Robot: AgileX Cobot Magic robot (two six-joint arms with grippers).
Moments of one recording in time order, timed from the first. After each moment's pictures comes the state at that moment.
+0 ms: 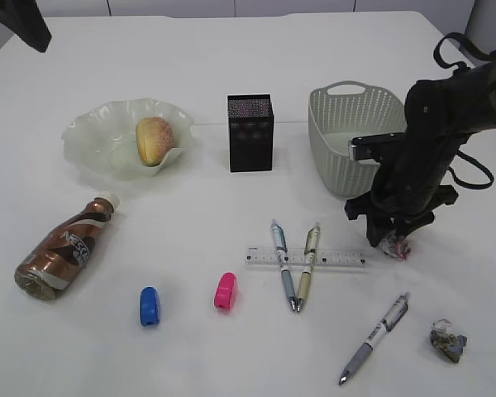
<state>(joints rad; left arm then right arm) -0.23 1.65 -1.74 -0.11 1.25 -0.08 0.17 2.14 -1.41 0.01 0.79 0.00</state>
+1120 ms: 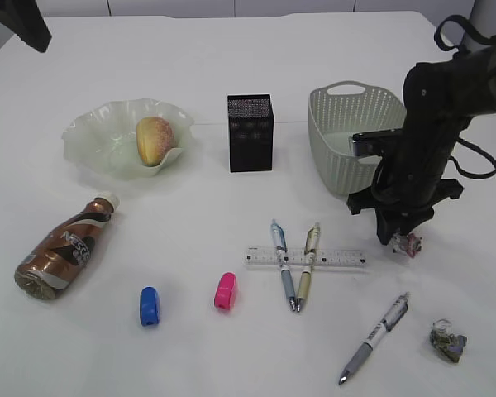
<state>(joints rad) -0.23 1.65 -1.74 -0.11 1.25 -0.08 0.17 2.15 -1.49 0.01 0.95 0.00</state>
